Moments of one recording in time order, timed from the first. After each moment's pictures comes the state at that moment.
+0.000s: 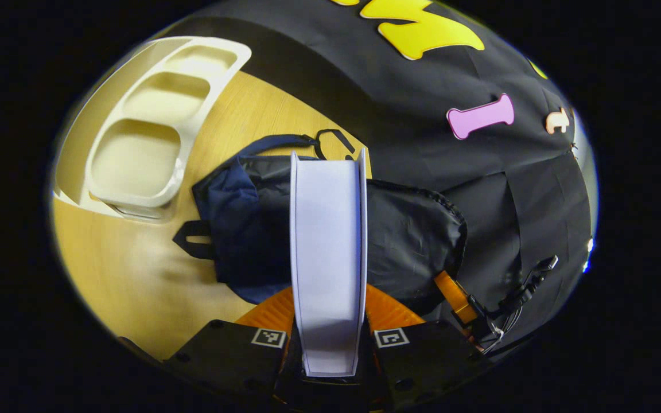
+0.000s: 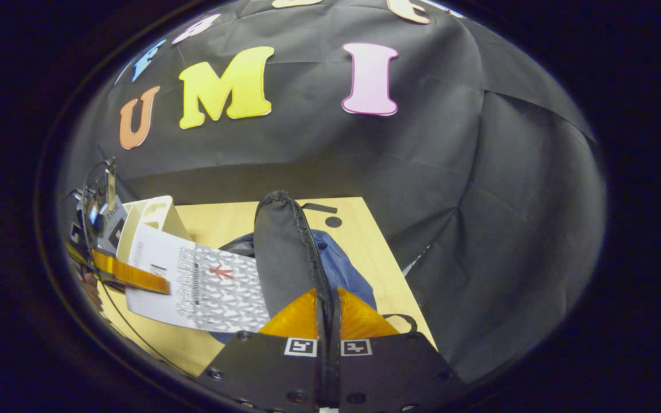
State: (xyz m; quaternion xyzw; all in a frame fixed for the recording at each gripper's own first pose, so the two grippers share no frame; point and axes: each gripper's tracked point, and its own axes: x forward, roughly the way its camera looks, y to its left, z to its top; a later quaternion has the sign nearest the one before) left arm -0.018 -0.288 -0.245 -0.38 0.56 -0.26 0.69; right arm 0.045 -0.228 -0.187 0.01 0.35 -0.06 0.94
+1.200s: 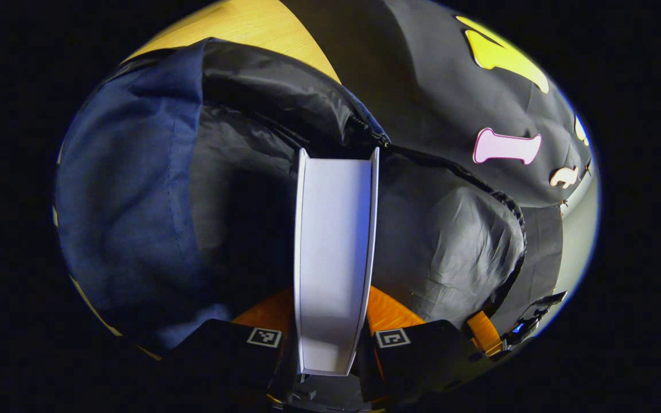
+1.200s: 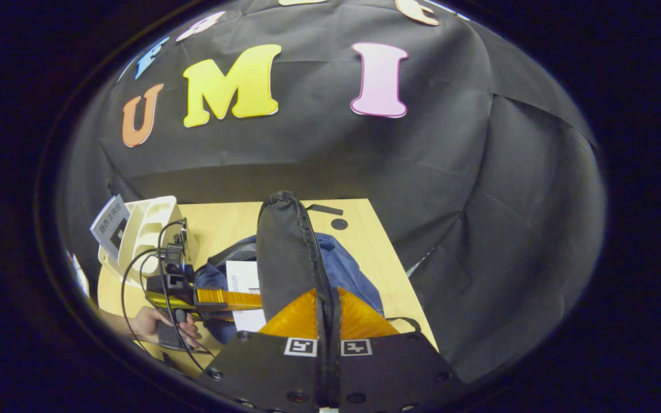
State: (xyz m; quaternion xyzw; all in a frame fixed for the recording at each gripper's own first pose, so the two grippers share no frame) left arm 0.005 -0.392 -0.348 -0.49 0.55 -0.29 0.61; right arm 0.057 -0.209 -0.184 0.00 0.35 -0.05 0.94
